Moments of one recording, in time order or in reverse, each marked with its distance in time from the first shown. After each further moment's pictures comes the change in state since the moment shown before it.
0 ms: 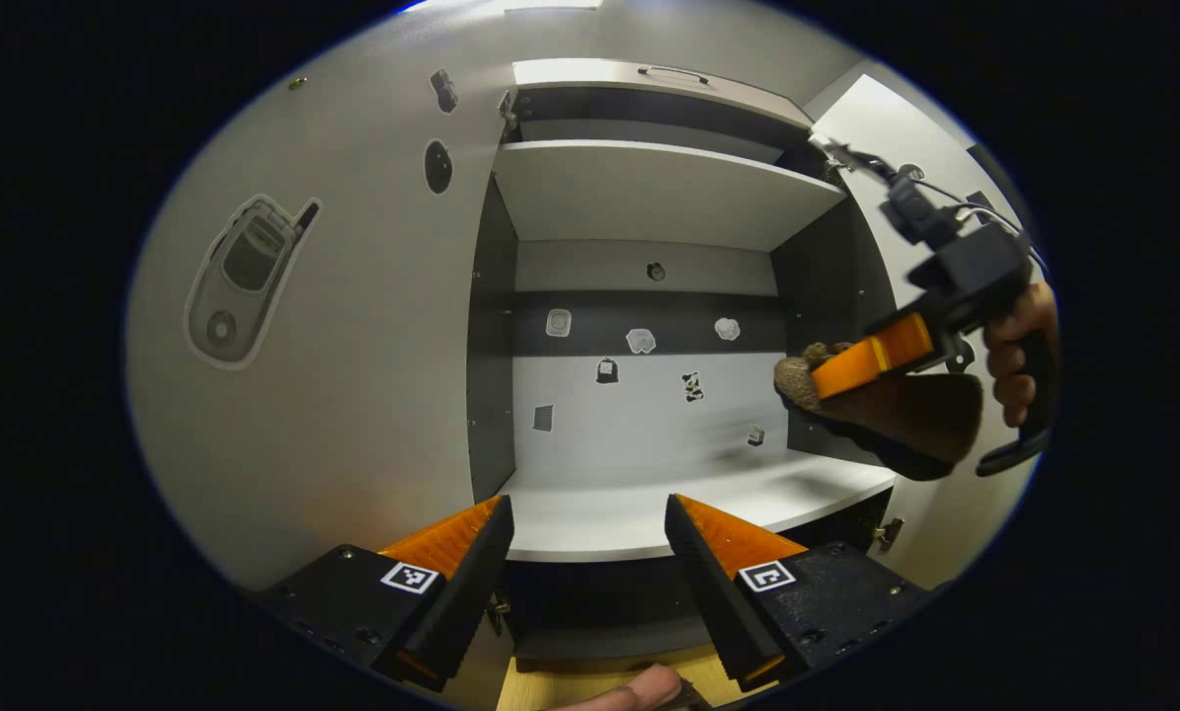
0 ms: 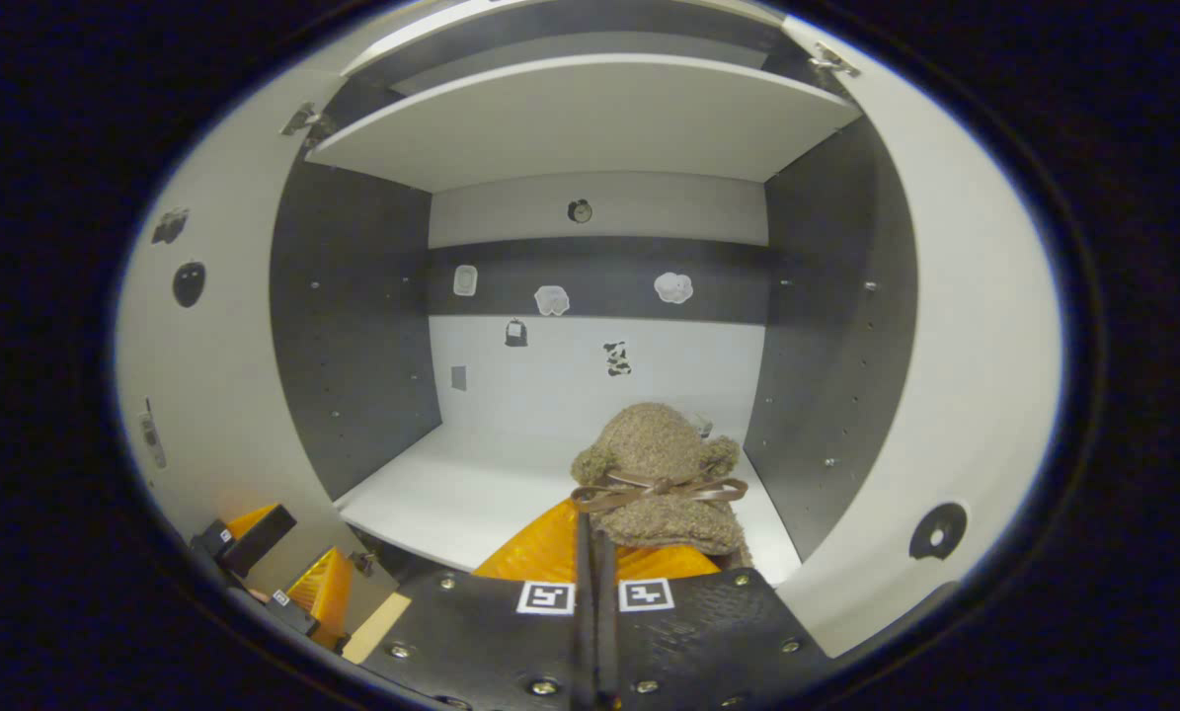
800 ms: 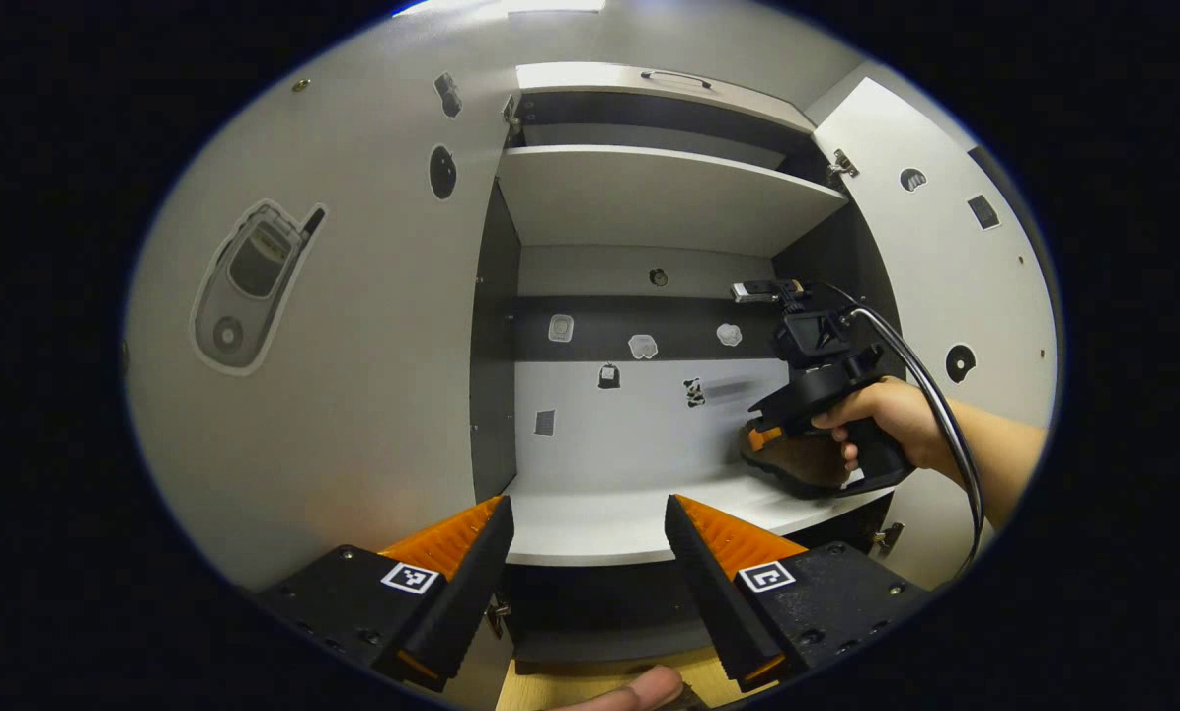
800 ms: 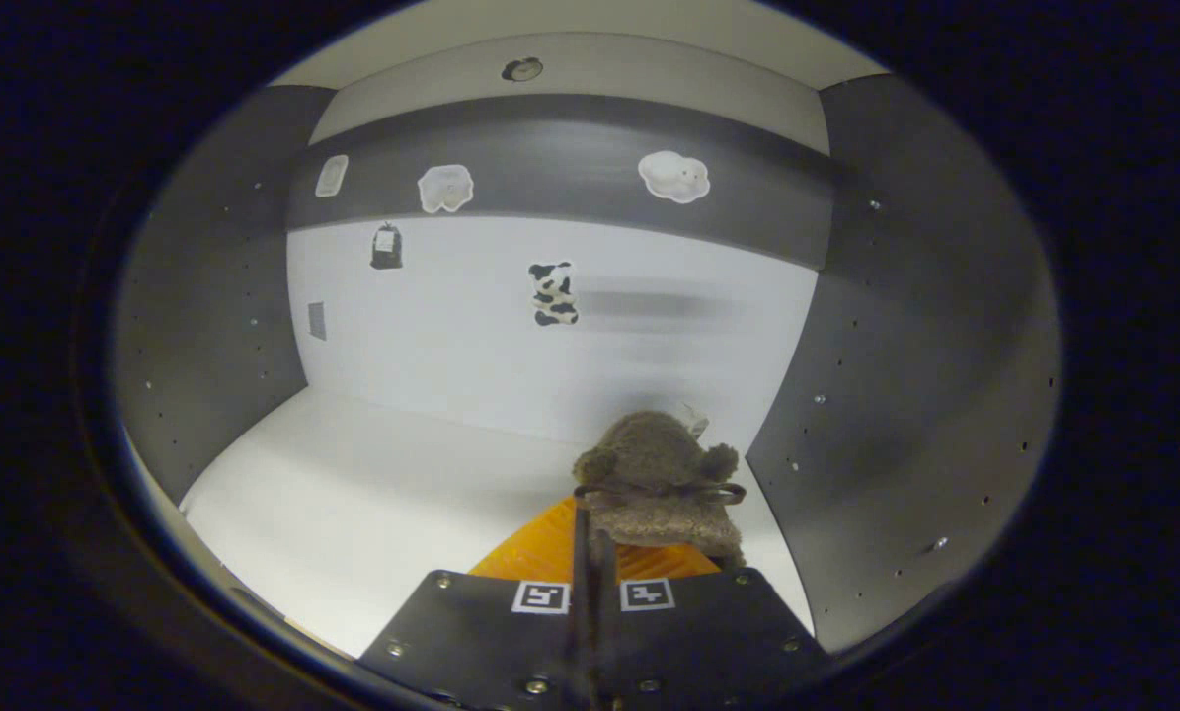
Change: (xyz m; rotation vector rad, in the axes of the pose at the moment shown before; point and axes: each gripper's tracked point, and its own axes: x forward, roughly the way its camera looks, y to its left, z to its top) left arm 0.001 -0.001 0.000 -0.005 -0.009 0.001; right arm 0.167 -0.057 -0.041 -0.082 0.155 -0.129
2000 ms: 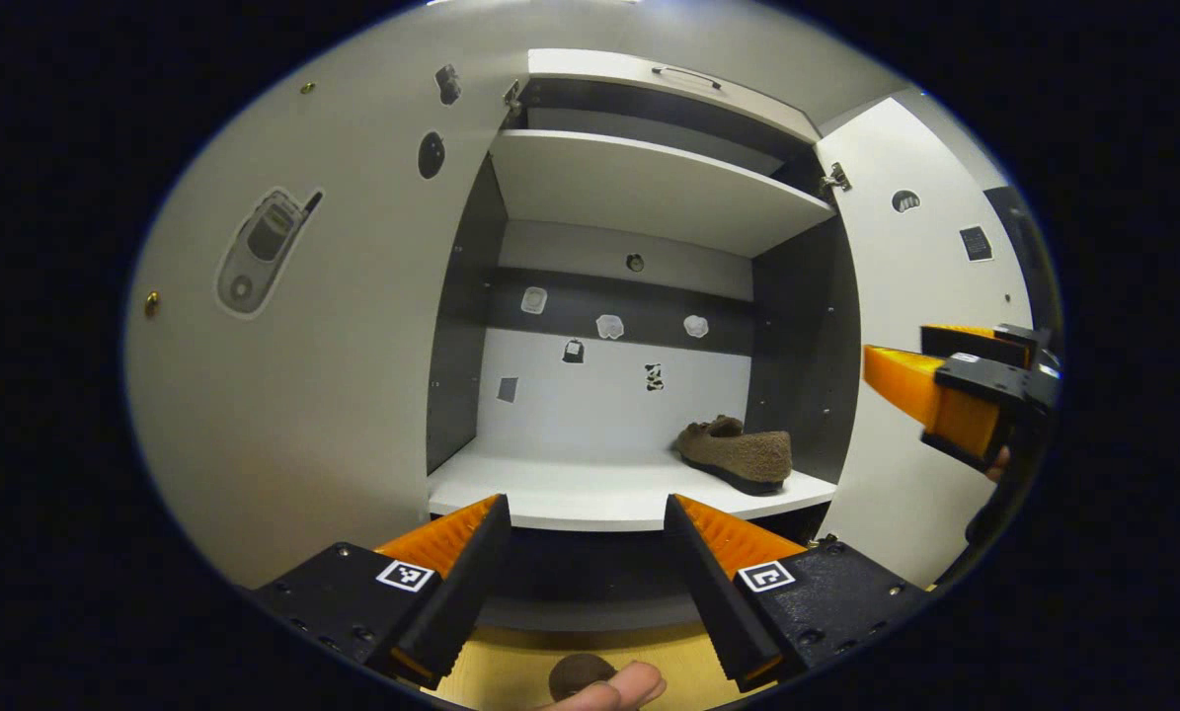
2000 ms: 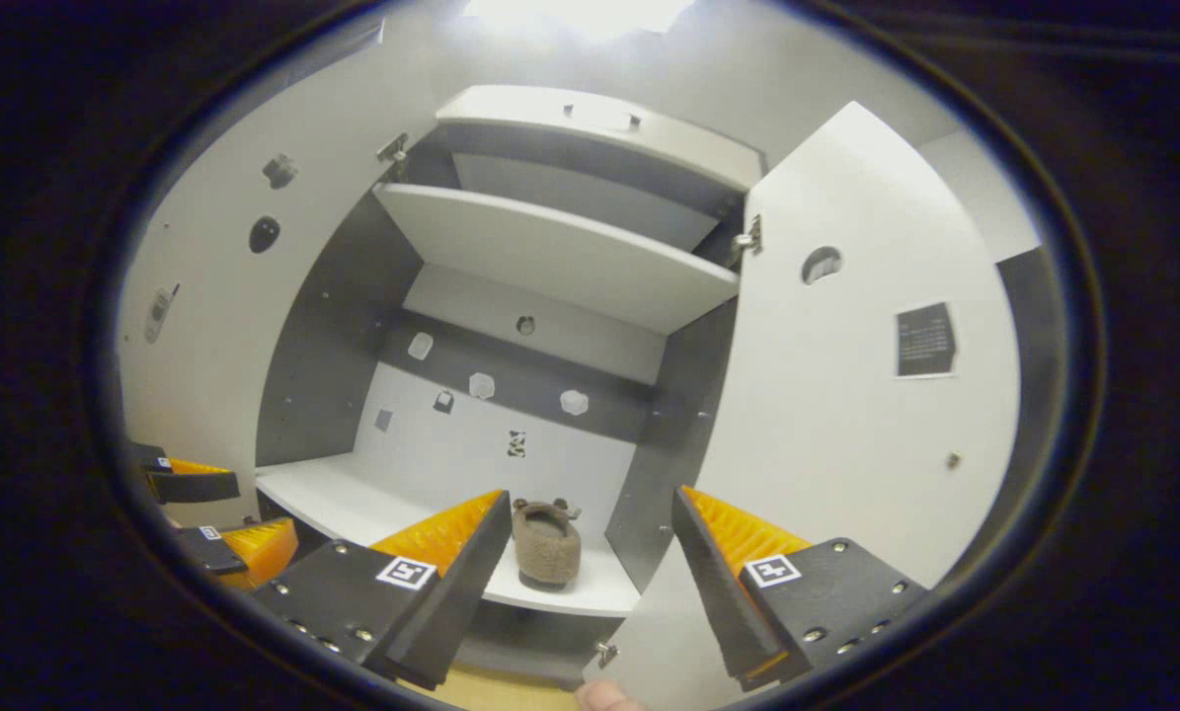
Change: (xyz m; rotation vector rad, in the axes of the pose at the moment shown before) left arm -0.034 -0.039 -0.009 -0.118 0.075 -0.025; right arm -0.335 -0.038 -0.019 -0.086 -0.650 -0.197
